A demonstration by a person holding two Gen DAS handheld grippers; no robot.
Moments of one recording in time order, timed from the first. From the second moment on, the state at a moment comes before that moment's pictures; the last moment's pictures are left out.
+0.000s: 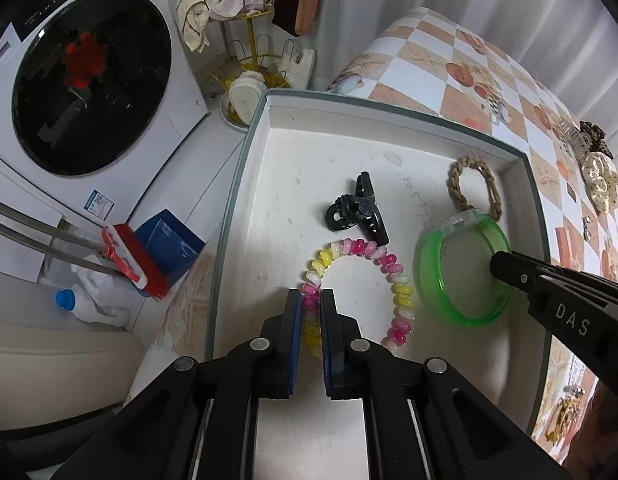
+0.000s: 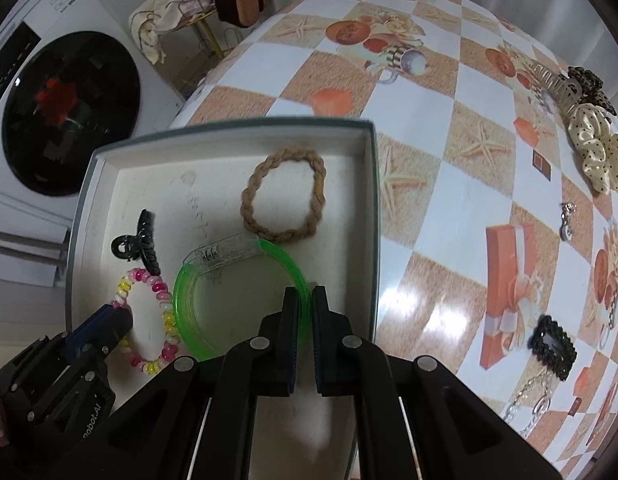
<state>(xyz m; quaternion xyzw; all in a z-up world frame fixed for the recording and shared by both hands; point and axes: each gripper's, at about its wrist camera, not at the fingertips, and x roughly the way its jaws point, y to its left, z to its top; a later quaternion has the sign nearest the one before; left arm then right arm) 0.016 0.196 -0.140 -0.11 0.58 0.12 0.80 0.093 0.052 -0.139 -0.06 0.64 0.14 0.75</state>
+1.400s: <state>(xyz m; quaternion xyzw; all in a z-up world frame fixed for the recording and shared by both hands) 0.008 0.157 -0.112 -0.04 0.58 0.14 0.80 0.060 -0.091 -0.084 0.09 0.61 0.10 0.78</state>
